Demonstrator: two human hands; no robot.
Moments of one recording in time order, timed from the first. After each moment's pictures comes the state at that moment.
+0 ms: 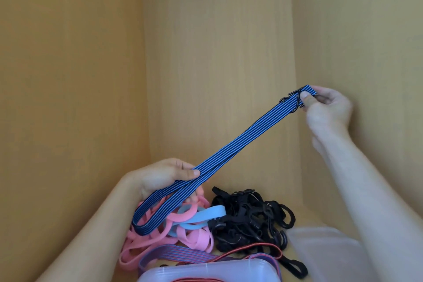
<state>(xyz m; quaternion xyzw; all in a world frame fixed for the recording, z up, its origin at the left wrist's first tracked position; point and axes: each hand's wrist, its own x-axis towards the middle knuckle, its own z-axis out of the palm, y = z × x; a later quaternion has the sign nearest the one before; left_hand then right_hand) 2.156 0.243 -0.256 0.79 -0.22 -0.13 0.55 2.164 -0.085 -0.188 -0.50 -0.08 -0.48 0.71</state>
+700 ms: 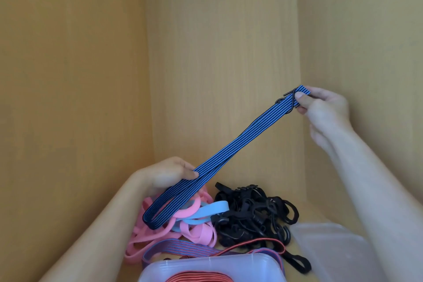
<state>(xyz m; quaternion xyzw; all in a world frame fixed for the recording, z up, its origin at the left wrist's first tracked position) 2.172 0.245 -0.266 0.84 -0.13 -0.08 0.51 2.166 -0.085 -0.192 -0.54 -0.10 -0.38 0.74</state>
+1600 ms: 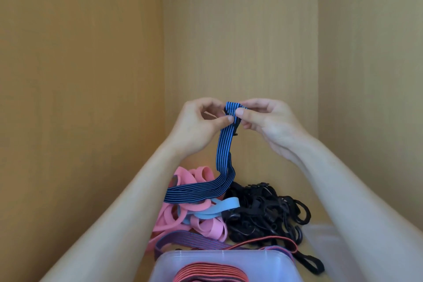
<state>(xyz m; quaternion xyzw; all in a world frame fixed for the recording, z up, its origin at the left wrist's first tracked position) 2.120 0.190 -0.207 0.77 -0.25 0.35 0.47 2.139 0.013 -0.205 -0.66 -0.30 -0.20 0.66</state>
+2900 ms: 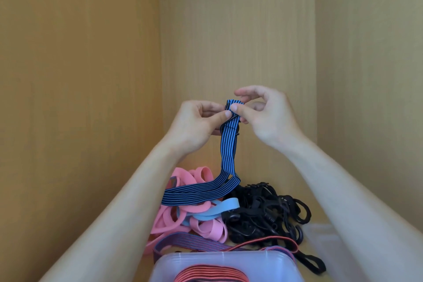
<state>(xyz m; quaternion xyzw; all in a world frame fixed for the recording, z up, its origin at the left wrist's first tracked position) 2.122 0.189 -0.207 0.73 -0.27 0.27 0.56 2.134 0.021 -0.203 -0.70 -0.30 -0.37 0.54</state>
